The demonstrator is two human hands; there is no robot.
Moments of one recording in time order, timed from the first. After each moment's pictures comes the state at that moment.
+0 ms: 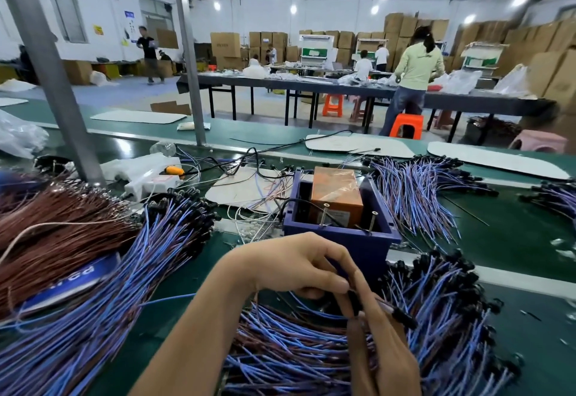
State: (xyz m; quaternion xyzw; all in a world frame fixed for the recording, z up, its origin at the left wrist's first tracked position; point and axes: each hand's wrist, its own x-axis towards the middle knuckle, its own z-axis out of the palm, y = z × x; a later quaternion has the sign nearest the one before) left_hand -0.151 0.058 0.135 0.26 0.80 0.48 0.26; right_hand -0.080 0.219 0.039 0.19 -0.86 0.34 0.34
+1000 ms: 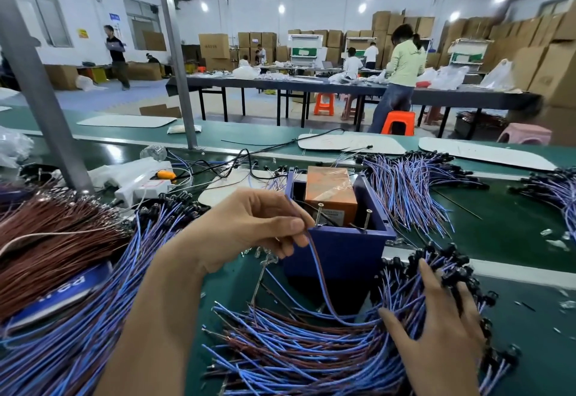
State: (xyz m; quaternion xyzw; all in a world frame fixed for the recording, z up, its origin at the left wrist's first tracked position) left_hand -0.144 0.015 0.158 0.23 0.71 0.66 0.09; right_hand -0.112 0.265 0.036 -0.08 -0.93 0.25 0.26
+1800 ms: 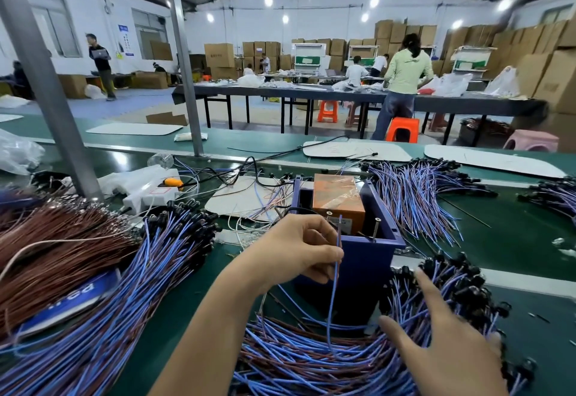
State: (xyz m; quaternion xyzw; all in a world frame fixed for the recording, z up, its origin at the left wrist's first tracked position) left_hand -0.153 0.058 0.140 0.13 0.77 0.62 0.09; right_hand -0.098 0.252 0.091 -0.08 -0.99 0.12 -0.01
